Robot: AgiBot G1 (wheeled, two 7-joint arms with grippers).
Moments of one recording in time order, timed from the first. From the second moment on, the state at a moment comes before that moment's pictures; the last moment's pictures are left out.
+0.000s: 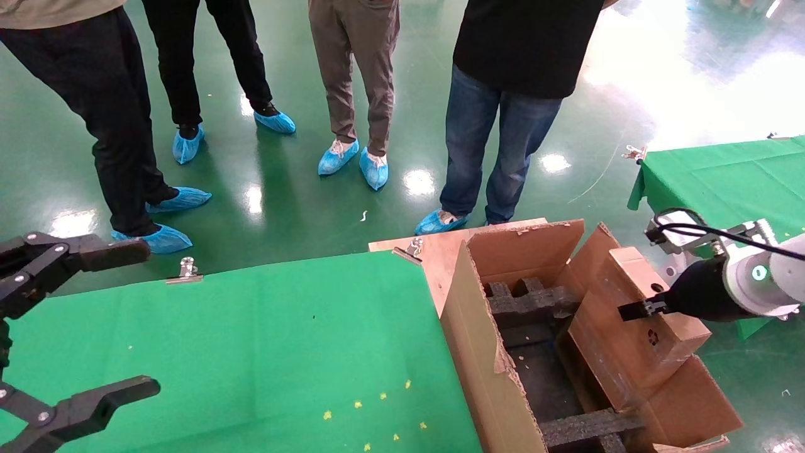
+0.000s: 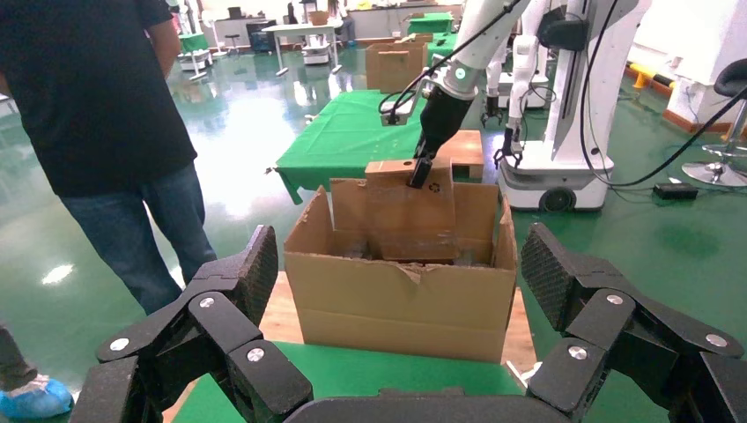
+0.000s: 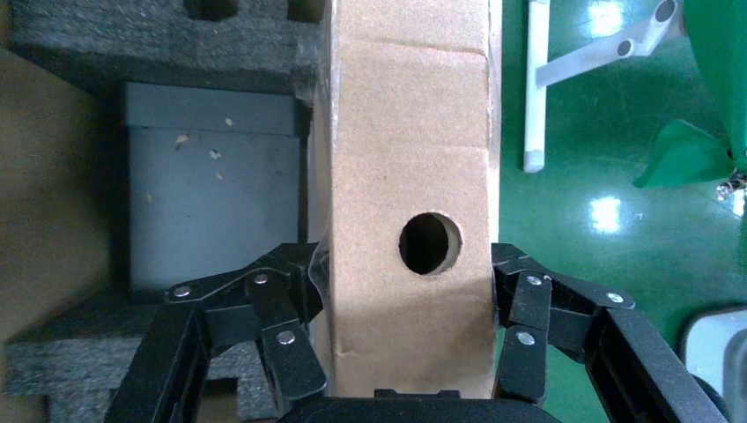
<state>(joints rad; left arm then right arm) -1.09 0.58 0.35 -1.26 0.68 1.47 -0.15 1.91 -0.36 -1.62 1.36 -1.92 -1.08 1.78</state>
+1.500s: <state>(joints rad) -1.09 0.58 0.35 -1.26 0.68 1.47 -0.15 1.67 -0.46 -1.72 1.33 -2.10 -0.88 1.99</state>
